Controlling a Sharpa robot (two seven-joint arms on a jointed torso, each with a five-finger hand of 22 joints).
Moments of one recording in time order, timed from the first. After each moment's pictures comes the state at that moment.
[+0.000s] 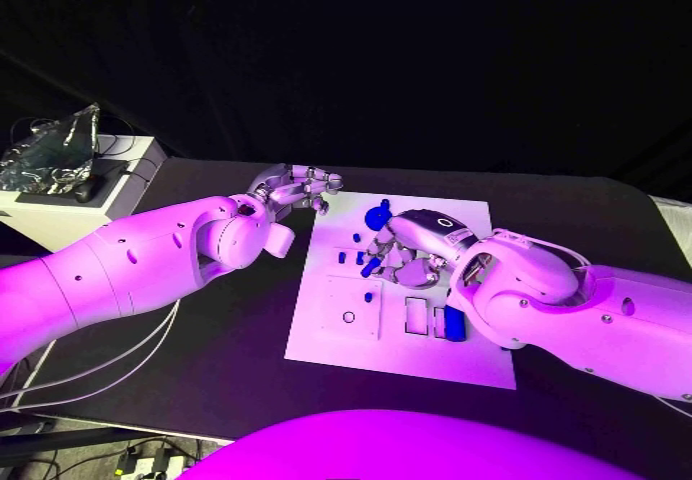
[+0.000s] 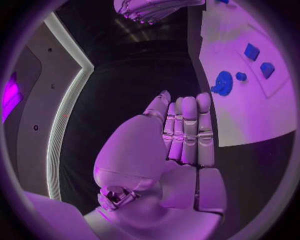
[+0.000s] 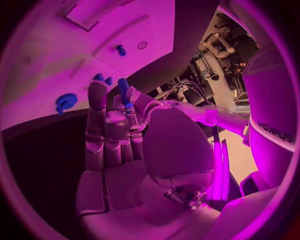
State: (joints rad) left arm 1.00 -0.79 0.14 1.34 -0.21 -0.18 0.22; left_hand 1.46 0.04 -0.05 -0.04 0.27 0.90 0.15 0.43 0.07 0.95 0.07 0.70 0.18 1.10 0.01 1.09 0.57 0.13 1.12 0.01 0.49 1.31; right arm 1.16 -0.71 -0.13 1.75 -1.57 -0.36 -0.19; right_hand 1.33 -0.06 0.46 -0.08 0.05 1.21 0.11 0.06 0.08 1.26 0.07 0.06 0.06 1.42 -0.03 1.10 0.75 0.14 1.45 -0.04 0.21 1.22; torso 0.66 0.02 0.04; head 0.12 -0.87
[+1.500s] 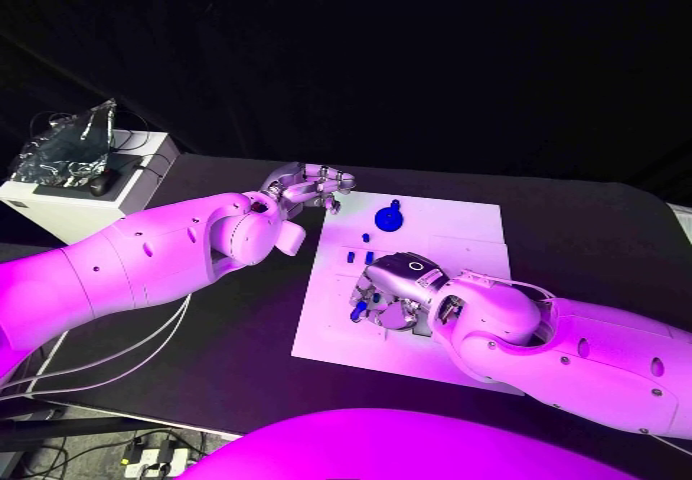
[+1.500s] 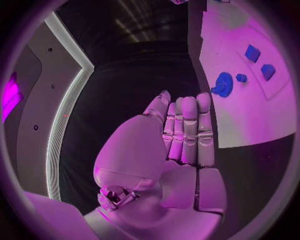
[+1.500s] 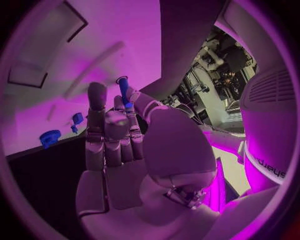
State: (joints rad) left arm 1.00 -0.79 0.14 1.34 -0.21 -0.18 0.22; left_hand 1.46 0.04 -0.05 -0.04 0.27 0.90 0.15 0.43 0.07 0.95 0.07 0.70 0.18 1.10 0.01 1.09 0.57 0.13 1.12 0.01 0.49 1.31; right arm 1.08 -0.63 -0.16 1.70 -1.68 -0.28 -0.20; right_hand 1.33 -0.05 0.46 -0.10 0.05 1.21 0.11 0.06 0.08 1.26 0.07 0.06 0.06 1.42 -0.03 1.10 0.74 0.14 1.45 -0.04 0.20 1.23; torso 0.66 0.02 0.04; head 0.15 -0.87
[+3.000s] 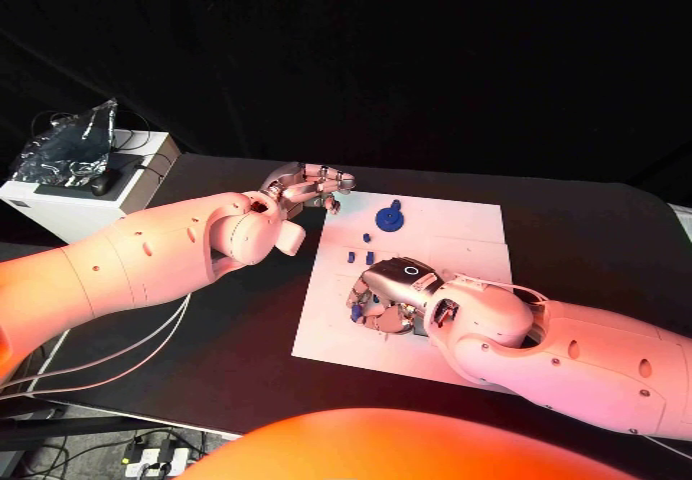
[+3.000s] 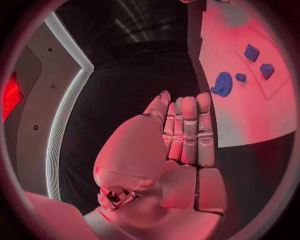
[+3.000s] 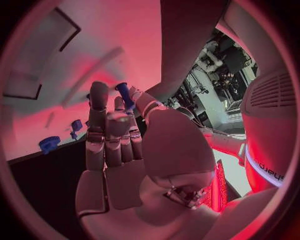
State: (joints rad) left arm 1.00 -0.79 0.14 1.34 -0.21 -0.18 0.22; left_hand 1.46 0.04 -0.05 -0.04 0.27 0.90 0.15 0.43 0.07 0.95 0.07 0.70 0.18 1.10 0.01 1.09 0.57 0.13 1.12 0.01 0.49 1.31; right arm 1.07 -0.60 -0.17 1.68 -1.68 -0.26 -0.19; right_hand 1.32 -0.11 0.28 -0.05 0.15 1.09 0.11 0.07 0.07 1.17 0.08 0.06 0.06 1.41 -0.02 1.10 0.71 0.16 1.46 -0.03 0.16 1.21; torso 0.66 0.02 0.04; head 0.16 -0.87
